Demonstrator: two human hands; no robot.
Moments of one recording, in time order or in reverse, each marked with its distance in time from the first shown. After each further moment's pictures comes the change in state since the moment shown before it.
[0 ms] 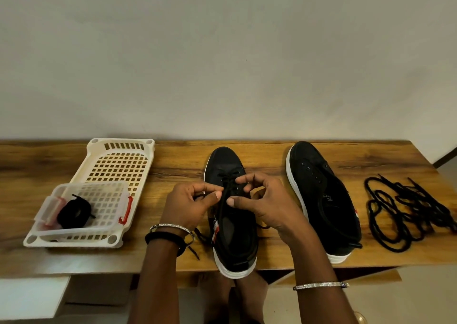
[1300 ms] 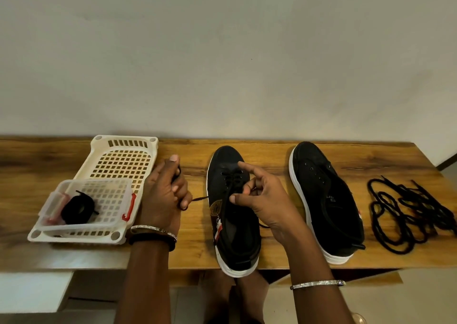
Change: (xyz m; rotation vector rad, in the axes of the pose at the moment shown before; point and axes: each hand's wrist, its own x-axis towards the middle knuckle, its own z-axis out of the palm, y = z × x) left_hand -0.004 0.020 -0.021 -0.788 0.277 -0.061; right_hand 0.006 0.000 0.013 0.246 -0.056 -0.045
